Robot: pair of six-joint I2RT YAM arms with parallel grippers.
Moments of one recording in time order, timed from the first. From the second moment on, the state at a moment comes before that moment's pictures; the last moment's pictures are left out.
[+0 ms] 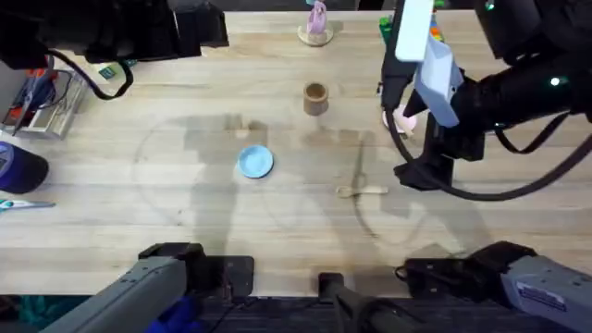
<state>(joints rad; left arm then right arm) 0.02 1.15 1.28 -0.95 0.09 -0.09 0.38 1.19 1.12 -1.17 -0.19 -0.90</state>
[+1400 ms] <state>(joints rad) 0.02 1.15 1.28 -0.95 0.09 -0.09 0.59 1.51 0.96 -1.08 -0.30 -1.00</state>
